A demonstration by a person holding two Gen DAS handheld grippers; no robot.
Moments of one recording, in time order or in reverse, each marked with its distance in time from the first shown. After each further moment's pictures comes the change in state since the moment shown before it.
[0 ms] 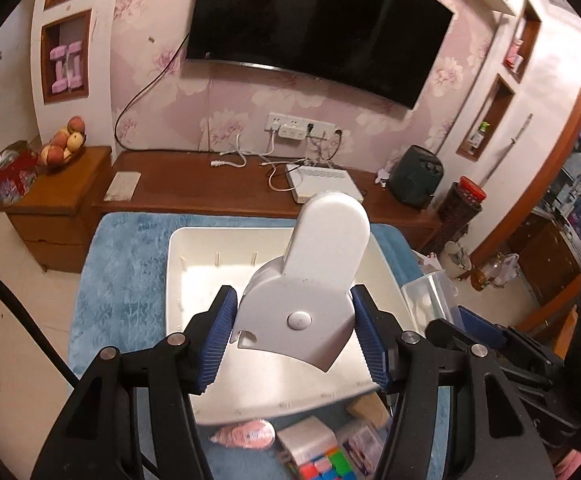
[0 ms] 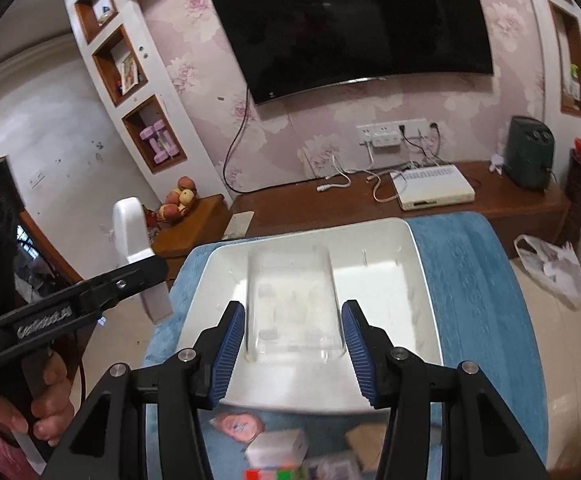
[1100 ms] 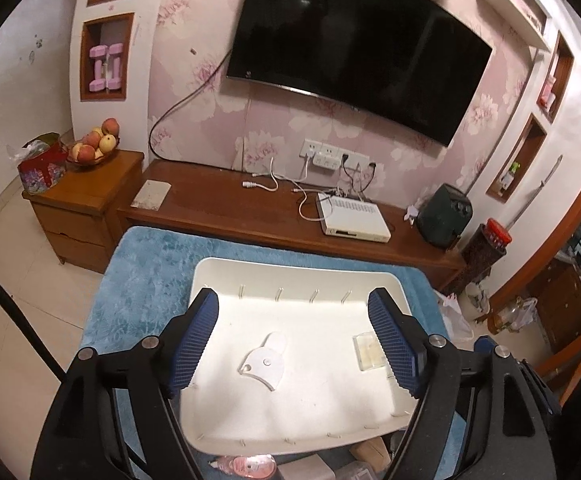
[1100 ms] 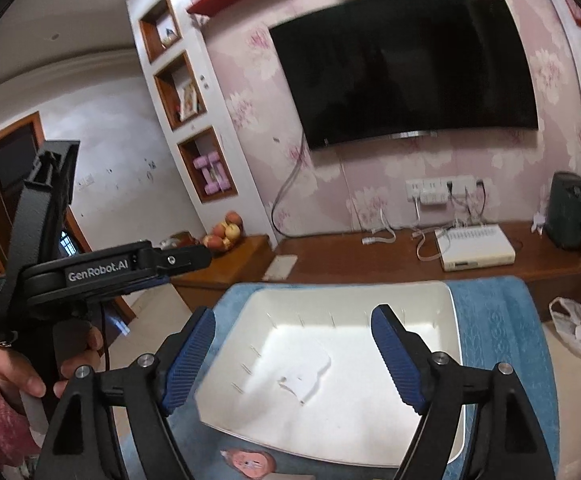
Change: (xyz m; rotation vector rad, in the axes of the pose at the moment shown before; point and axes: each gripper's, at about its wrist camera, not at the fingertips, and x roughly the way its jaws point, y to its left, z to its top) left arm -0.014 0.012 0.019 -0.105 -0.107 0.092; right arm -0.022 0.014 0.006 -0.115 -0.191 0.157
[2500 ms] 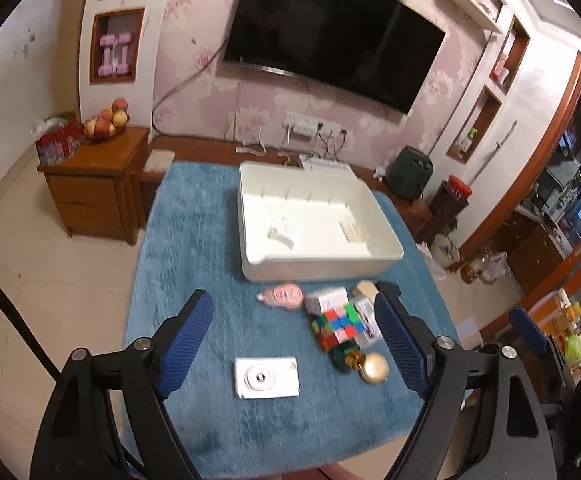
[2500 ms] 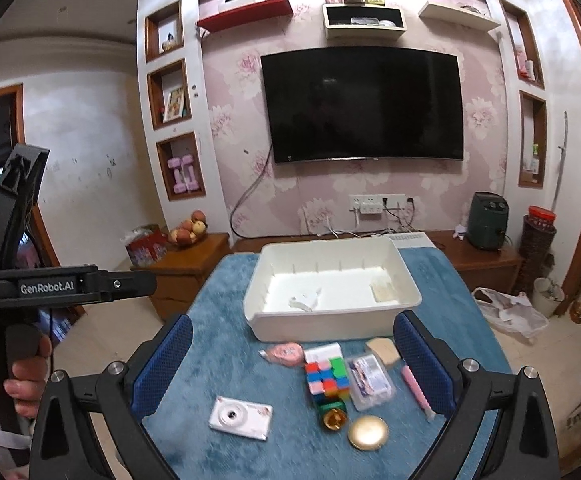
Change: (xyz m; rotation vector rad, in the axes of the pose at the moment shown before) left arm -0.184 0.056 -0.137 0.056 0.091 -0.102; right arm -0.179 0.172 -0.132 -0.058 -0.061 -0.298
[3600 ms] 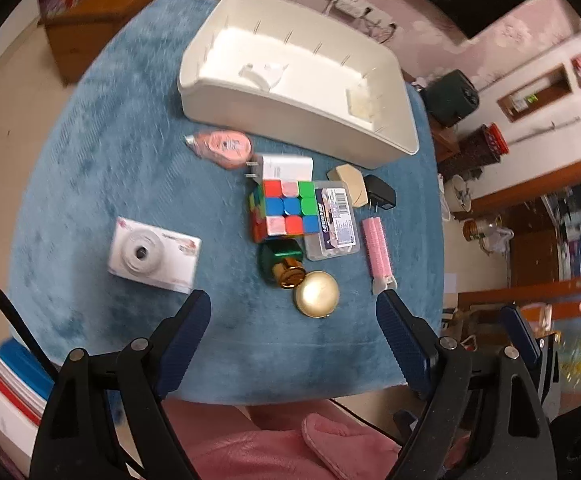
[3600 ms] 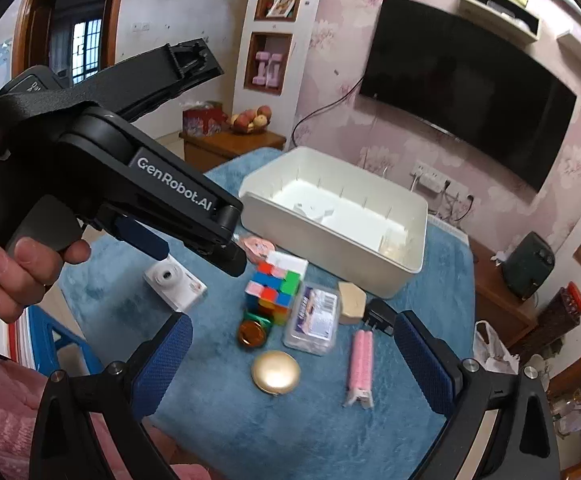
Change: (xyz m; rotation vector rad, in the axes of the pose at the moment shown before) left arm 0.125 -0.083 -0.047 -0.301 0.450 0.041; right arm 0.051 -0.082 -0.041 -0.473 0.271 0.194
